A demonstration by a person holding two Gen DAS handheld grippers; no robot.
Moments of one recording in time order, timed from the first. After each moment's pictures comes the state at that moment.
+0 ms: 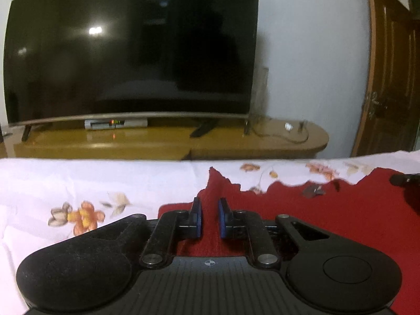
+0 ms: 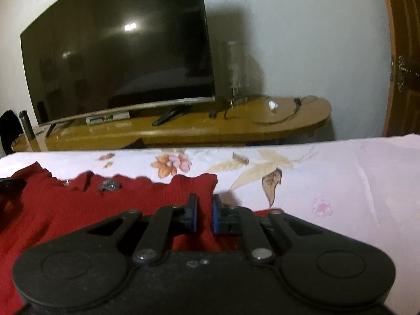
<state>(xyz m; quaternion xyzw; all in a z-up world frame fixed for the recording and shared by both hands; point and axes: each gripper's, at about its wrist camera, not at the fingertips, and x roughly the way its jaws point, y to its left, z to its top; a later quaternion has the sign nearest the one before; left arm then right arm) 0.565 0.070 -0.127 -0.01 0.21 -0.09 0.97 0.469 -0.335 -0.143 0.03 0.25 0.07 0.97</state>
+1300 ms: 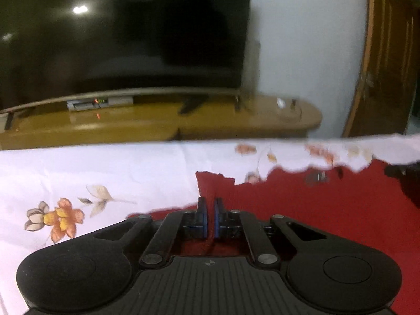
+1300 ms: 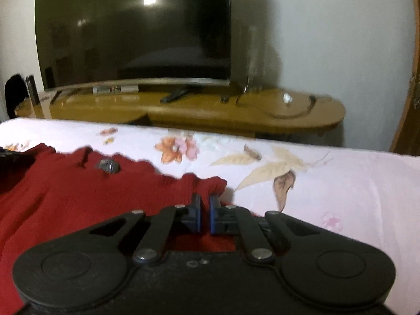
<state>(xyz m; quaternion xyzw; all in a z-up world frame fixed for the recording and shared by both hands) 0.608 0.069 -0.138 -0.01 0.26 -0.12 0.96 0.489 -0.325 -0.145 -0.03 0.28 0.09 0.95</state>
